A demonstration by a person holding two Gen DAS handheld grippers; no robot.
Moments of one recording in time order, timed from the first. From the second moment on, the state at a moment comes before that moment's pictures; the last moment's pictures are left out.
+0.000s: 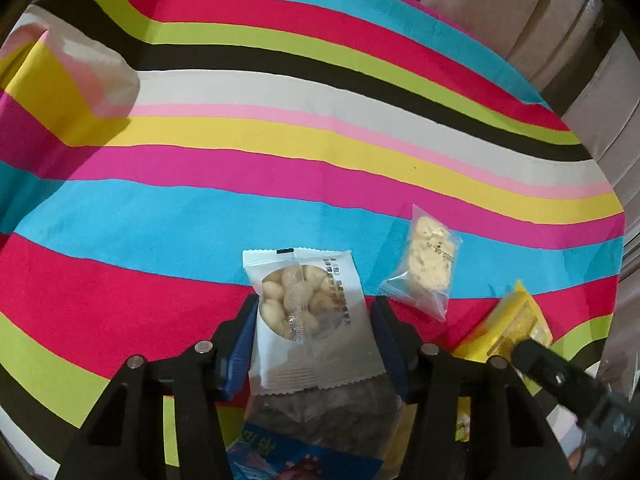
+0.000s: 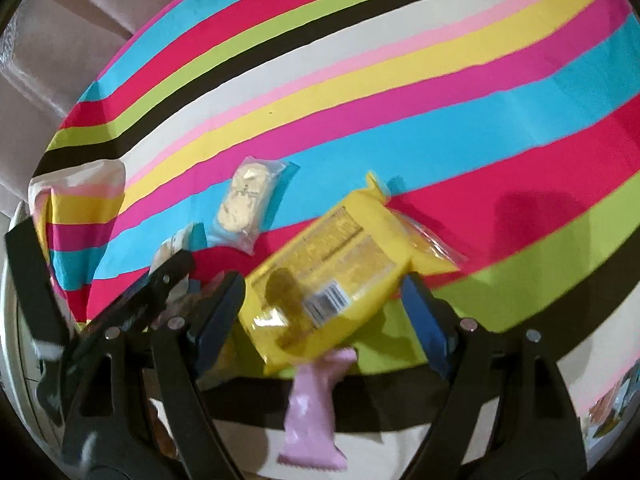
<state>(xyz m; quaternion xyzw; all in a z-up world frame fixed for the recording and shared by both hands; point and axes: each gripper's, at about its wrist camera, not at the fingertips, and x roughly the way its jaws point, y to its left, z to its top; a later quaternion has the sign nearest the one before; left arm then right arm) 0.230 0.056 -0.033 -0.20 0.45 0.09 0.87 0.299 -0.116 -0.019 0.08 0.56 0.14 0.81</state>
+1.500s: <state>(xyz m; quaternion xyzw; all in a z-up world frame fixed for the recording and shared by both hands) 0.203 0.086 -0.024 -0.21 0.38 0.09 0.90 0.296 -0.087 -0.003 -0.10 0.45 0.16 0.87</state>
